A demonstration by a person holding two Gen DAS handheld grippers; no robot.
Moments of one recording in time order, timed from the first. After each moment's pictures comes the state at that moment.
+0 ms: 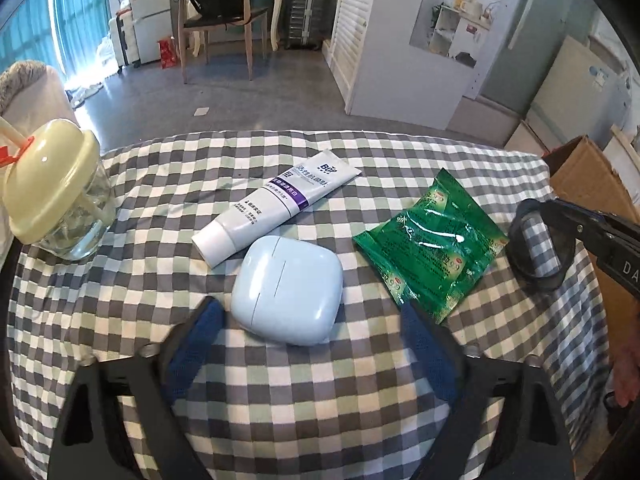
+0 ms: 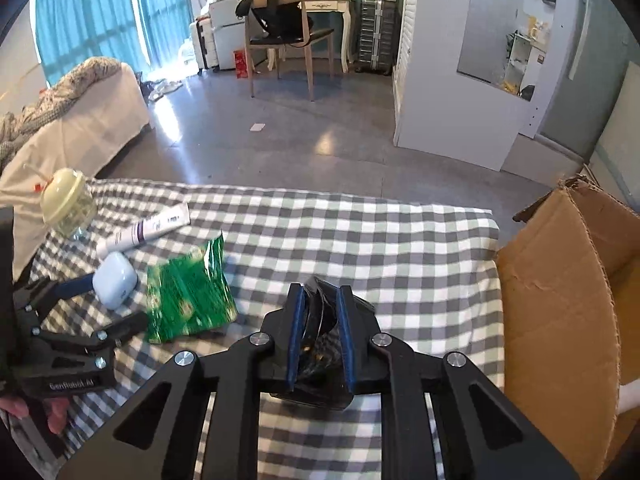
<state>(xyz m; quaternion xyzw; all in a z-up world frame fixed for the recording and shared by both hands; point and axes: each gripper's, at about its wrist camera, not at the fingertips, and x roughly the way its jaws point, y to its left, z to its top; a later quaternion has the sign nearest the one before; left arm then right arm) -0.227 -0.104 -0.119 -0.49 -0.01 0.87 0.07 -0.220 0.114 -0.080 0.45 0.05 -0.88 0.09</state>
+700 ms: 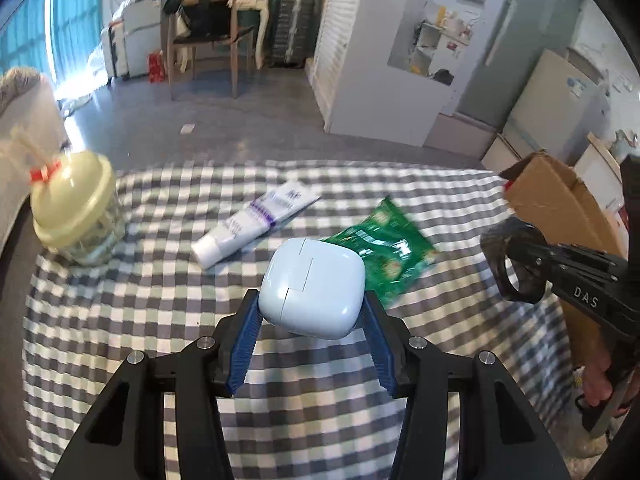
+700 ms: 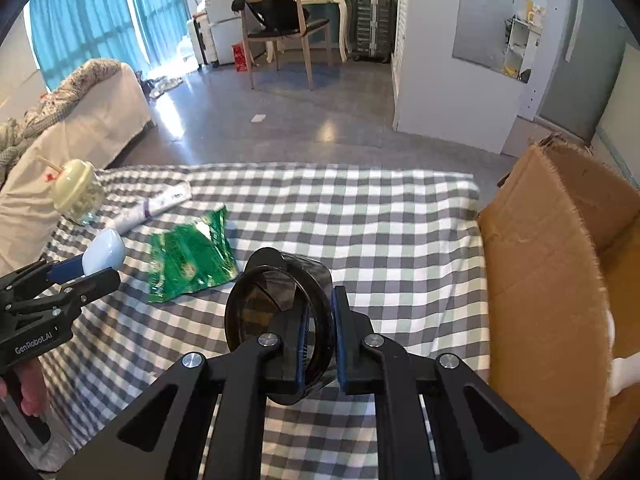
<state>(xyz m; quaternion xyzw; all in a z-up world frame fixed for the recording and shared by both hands) -0.192 -0.098 -0.068 -0.45 -0.02 0.88 0.12 -0.196 0.139 -0.067 0.46 0.02 -0.88 0.10</state>
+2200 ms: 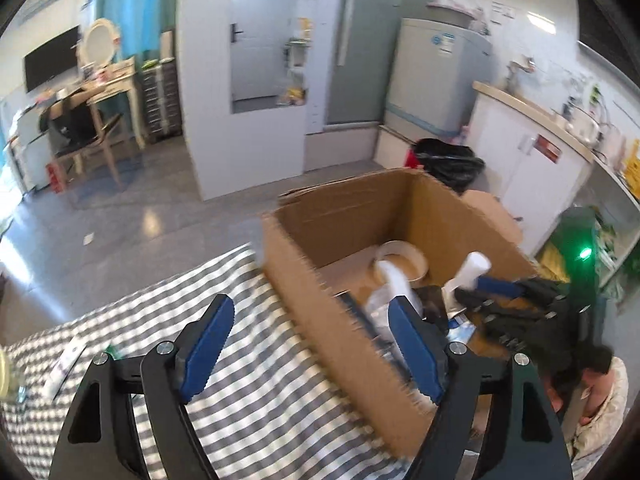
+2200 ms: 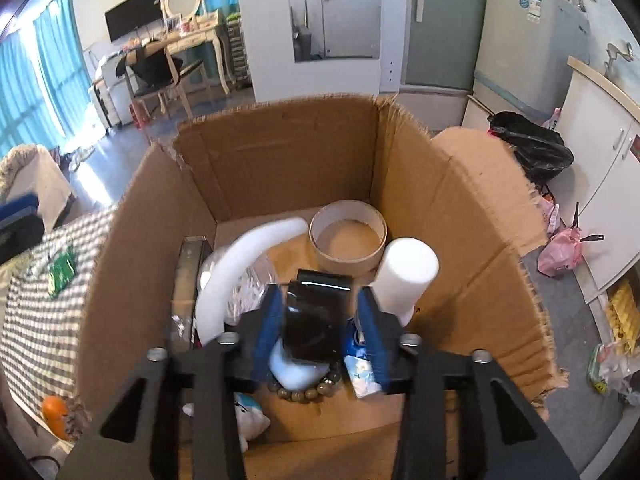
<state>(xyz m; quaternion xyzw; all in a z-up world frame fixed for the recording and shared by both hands) -0.166 0.154 0.022 -0.38 0.06 0.88 0.27 -0.110 0.401 -0.032 0.43 -0.06 -0.90 -0.07</state>
